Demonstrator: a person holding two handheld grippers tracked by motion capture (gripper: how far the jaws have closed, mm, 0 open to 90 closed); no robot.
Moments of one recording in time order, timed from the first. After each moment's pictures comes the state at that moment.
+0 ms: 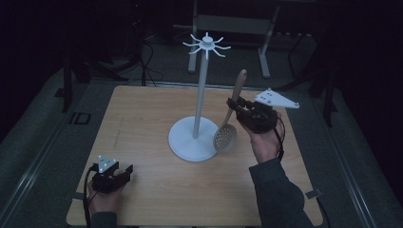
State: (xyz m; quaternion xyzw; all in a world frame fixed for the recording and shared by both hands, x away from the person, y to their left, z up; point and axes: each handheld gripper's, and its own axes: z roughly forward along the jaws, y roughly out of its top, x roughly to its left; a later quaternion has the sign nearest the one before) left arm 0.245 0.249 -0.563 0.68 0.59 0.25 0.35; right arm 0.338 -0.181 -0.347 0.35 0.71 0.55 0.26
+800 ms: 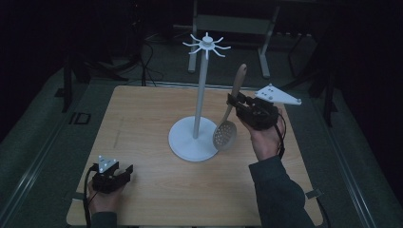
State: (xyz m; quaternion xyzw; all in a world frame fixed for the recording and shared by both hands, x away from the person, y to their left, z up) left arm 0.245 0.249 -0.563 0.68 0.59 0.25 0.35; right arm 0.337 -0.178 -0.333 0.34 0.71 0.56 0.27
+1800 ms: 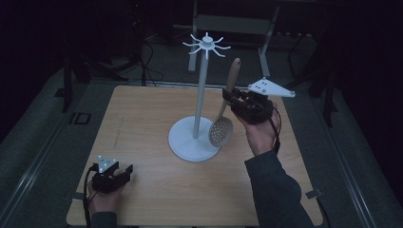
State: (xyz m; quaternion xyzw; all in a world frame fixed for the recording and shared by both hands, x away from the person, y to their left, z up) left arm 0.245 0.250 -0.563 0.68 0.59 0.25 0.35; right arm 0.347 -0.163 -0.323 0.34 0.71 0.55 0.27
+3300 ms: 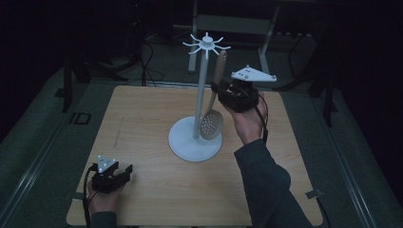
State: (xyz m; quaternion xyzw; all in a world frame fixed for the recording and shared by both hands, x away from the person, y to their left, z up) left arm 0.245 0.251 -0.563 0.68 0.59 0.25 0.35; right arm 0.373 -0.132 -0.314 0.34 0.73 0.53 0.25
